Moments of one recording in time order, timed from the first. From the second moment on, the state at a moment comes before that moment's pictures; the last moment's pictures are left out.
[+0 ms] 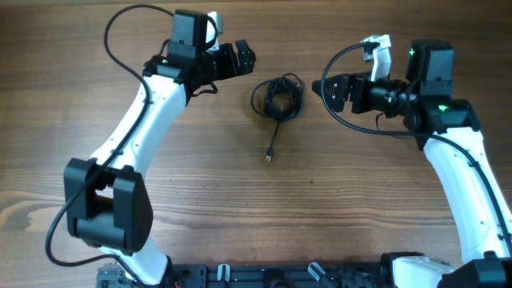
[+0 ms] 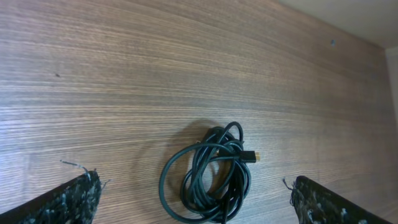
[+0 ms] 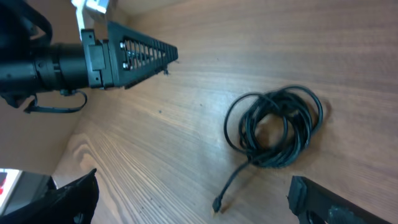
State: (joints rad) left arm -0.26 1.83 1.47 -0.47 0.30 -0.46; right arm 0.05 1.41 1.16 -0.54 -0.77 0.16
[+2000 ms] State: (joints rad) left arm -0.37 2.06 1.47 -0.17 0.15 -0.55; right arm 0.05 1.41 1.16 -0.59 -0.67 0.16
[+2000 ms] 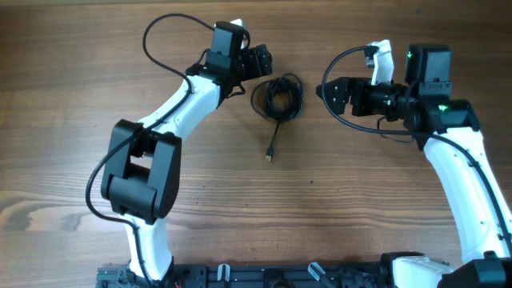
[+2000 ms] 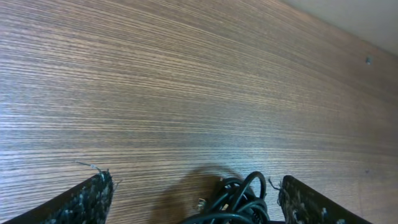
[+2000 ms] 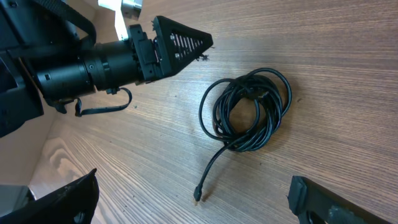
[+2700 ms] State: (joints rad) left arm -0.41 2.12 1.47 -0.36 0.14 -0.44; right arm 0.05 1.41 1.16 -0.59 -0.64 0.18
